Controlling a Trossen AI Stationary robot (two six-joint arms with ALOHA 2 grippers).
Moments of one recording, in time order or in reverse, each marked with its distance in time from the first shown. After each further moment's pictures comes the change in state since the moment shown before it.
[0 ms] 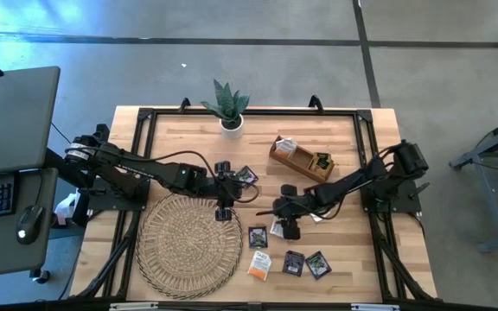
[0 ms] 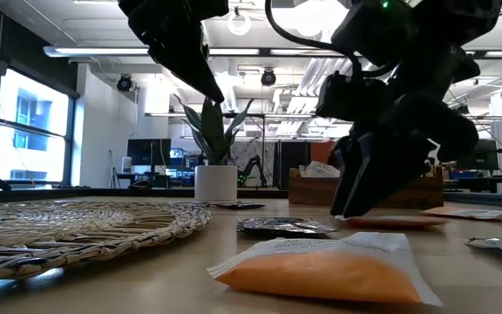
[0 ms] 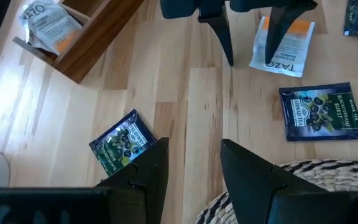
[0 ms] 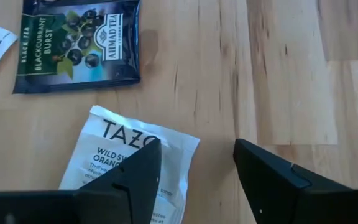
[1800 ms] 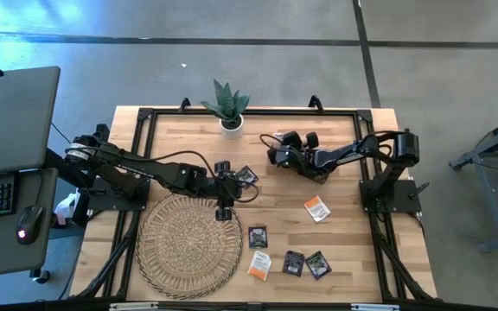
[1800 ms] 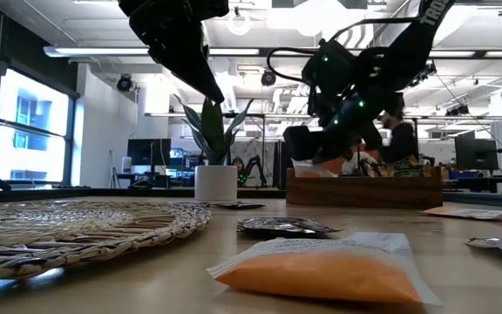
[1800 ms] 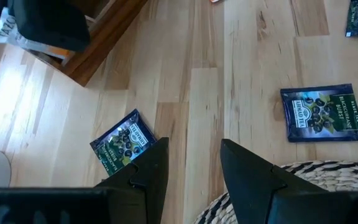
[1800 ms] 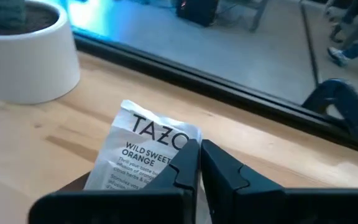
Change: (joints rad) left arm 0.000 0.000 0.000 0.001 -0.003 -0.004; right arm -0.430 -0.008 -0.006 0.231 0.846 0.294
